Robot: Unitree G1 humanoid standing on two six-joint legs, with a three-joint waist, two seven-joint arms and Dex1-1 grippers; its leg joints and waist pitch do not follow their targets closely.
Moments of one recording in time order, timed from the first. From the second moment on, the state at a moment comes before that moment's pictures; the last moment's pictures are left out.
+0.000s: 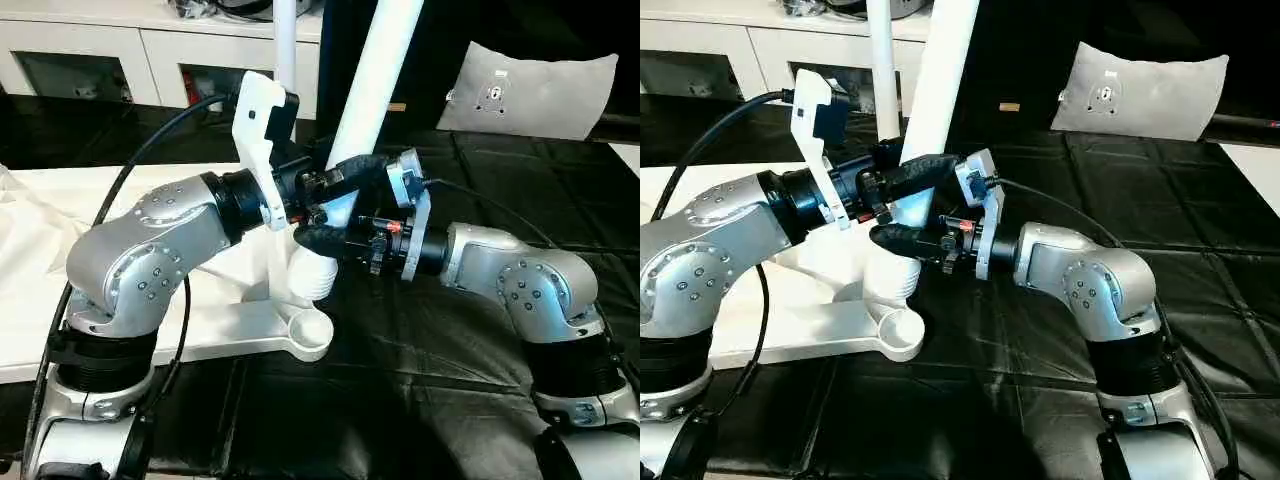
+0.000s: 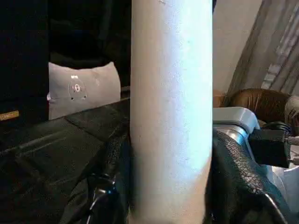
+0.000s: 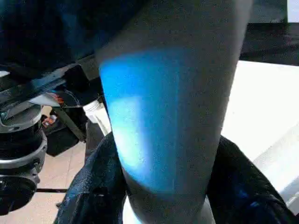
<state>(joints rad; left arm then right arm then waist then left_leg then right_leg) -0.64 0.29 -0.02 -0.29 -0.72 0.85 -0.47 -0.58 -0.29 0.09 -0.06 0.74 0.93 0.75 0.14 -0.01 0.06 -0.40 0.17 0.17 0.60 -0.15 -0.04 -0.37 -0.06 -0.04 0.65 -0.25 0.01</state>
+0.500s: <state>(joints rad) -0.62 0.08 0.09 -0.34 -0.89 0.83 -0.39 -0.55 -0.27 0.11 -0.07 0.72 0.91 0.77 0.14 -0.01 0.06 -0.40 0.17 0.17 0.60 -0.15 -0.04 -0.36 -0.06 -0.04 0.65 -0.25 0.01</state>
